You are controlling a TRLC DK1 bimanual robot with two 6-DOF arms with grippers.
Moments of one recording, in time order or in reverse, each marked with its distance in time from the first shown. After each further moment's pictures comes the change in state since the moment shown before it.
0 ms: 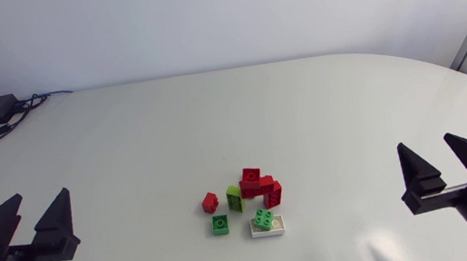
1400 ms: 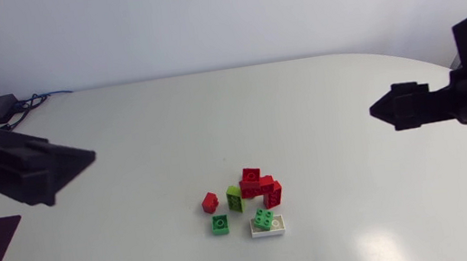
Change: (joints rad) left arm -0.336 0.838 1.022 -0.902 0.064 0.078; right arm 0.144 0.868 0.896 -0.726 -0.068 0.148
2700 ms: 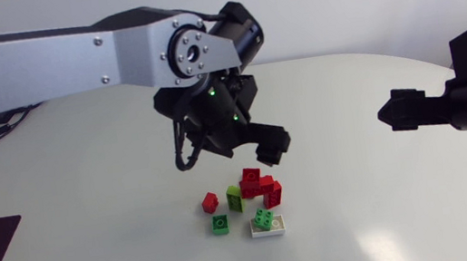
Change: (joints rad) left arm -0.430 1.011 0.579 -0.021 0.011 -0.313; right arm -0.079 0.024 -0.069 0.069 0.076 0.043
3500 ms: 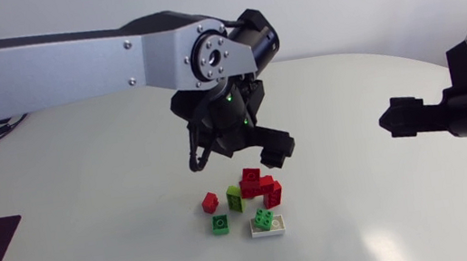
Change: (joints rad) left arm -0.012 0.052 0.028 -0.019 -0.094 -0.006; right arm -0.022 0.008 -0.037 0.022 0.003 -0.011
